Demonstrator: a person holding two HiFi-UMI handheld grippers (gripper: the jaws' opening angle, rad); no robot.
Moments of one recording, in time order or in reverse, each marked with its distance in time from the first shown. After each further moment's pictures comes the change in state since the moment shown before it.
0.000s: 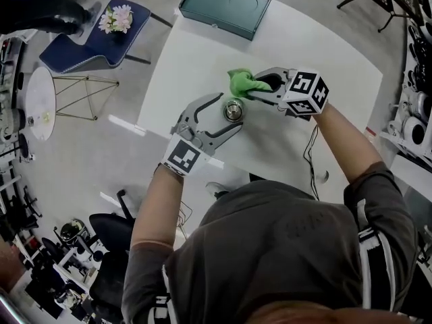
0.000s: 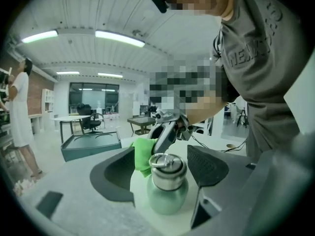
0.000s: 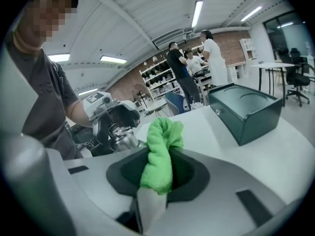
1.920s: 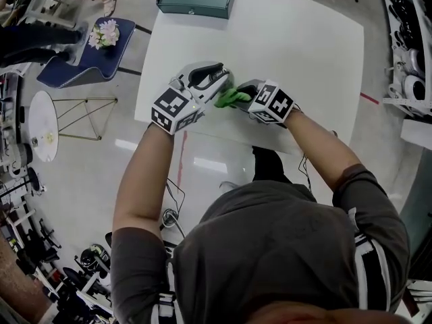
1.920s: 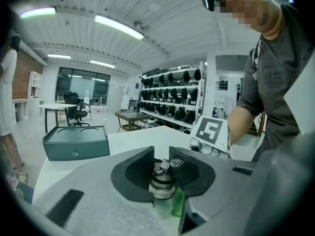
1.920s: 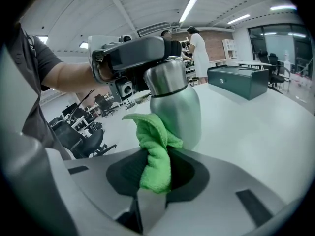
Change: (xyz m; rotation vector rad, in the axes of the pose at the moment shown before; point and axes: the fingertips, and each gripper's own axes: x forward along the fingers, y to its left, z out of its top) left arm 0.016 -0.013 0.005 -0.078 0.040 -0.167; right arm 0.055 0.083 -0.094 0.087 0.068 -0.267
